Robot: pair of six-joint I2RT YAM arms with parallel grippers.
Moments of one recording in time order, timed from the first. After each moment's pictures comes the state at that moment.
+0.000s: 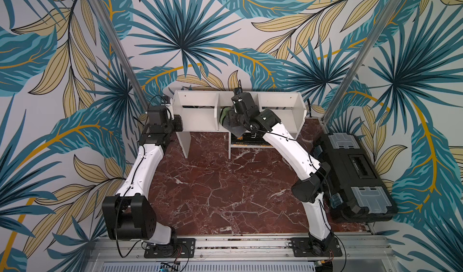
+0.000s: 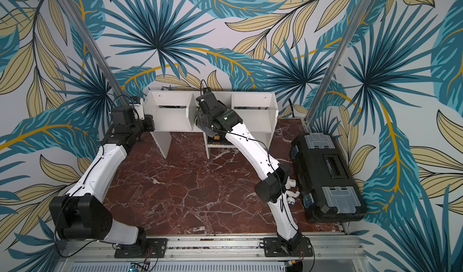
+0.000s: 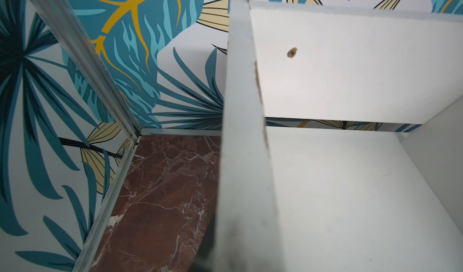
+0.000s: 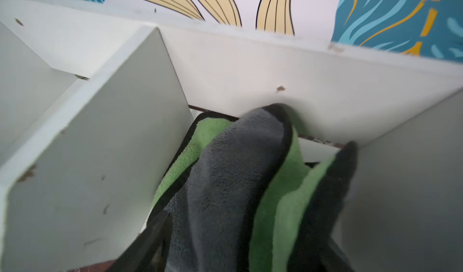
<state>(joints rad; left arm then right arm) 0.04 1.48 1.35 -0.27 0.05 -0.08 0.71 2.18 2.47 -0.91 0.38 0.28</state>
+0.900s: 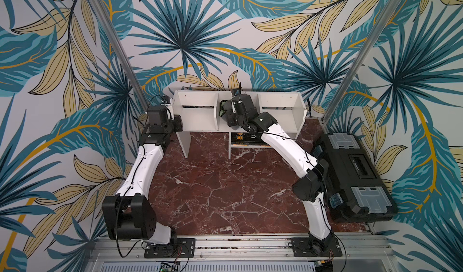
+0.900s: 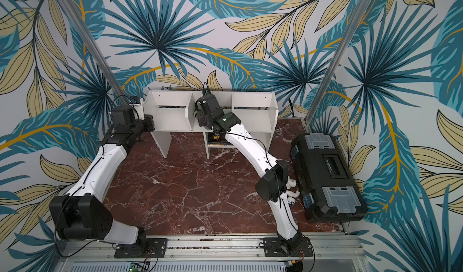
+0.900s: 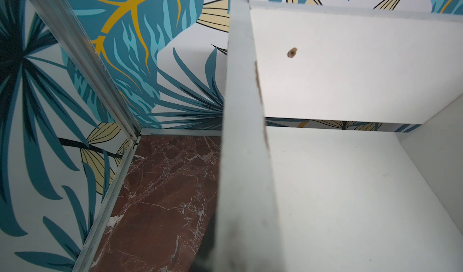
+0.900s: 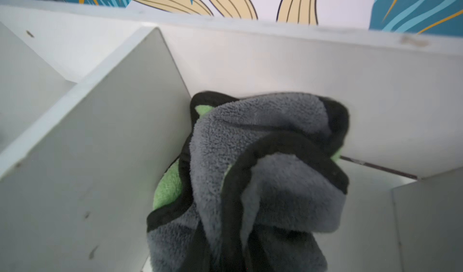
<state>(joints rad) 0.04 1.48 1.35 -0.27 0.05 -0.08 0.68 2.16 2.35 -0.72 0.29 0.27</state>
